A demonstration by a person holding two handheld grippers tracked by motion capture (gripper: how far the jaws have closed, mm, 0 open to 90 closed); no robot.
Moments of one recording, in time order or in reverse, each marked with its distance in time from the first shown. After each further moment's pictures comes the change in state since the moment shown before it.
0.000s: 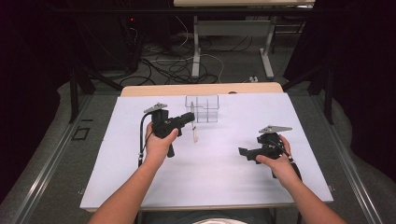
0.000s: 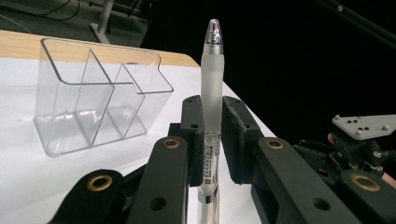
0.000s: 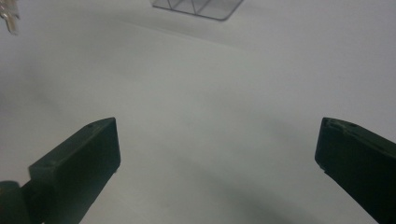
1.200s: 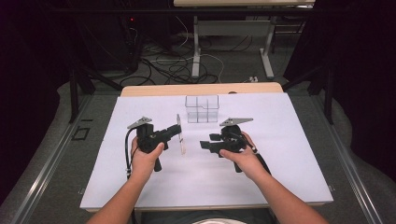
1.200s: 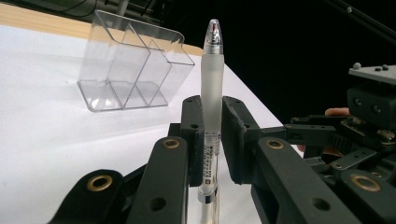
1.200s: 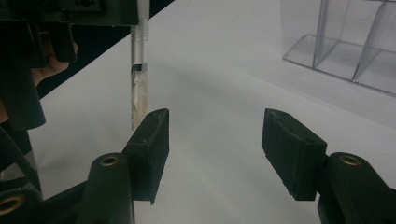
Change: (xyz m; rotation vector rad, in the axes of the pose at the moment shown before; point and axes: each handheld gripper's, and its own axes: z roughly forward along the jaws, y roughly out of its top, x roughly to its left) left arm 0.007 -0.031 -0.042 -0.002 0.037 -0.031; right arm 0.094 0.052 0.047 -0.027 0.247 -0.053
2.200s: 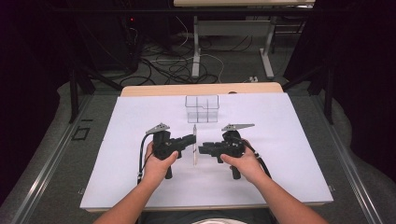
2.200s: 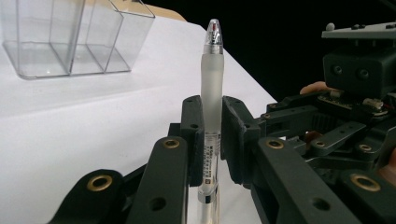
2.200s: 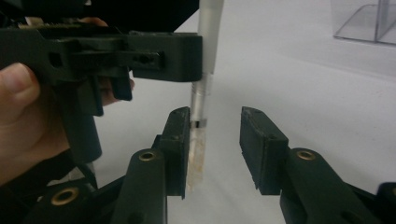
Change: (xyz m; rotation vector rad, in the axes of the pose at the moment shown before) left arm -0.022 -0.023 0.030 0.110 -0.075 0.036; right arm -0.001 -0.020 0.004 -0.028 0.179 0.129
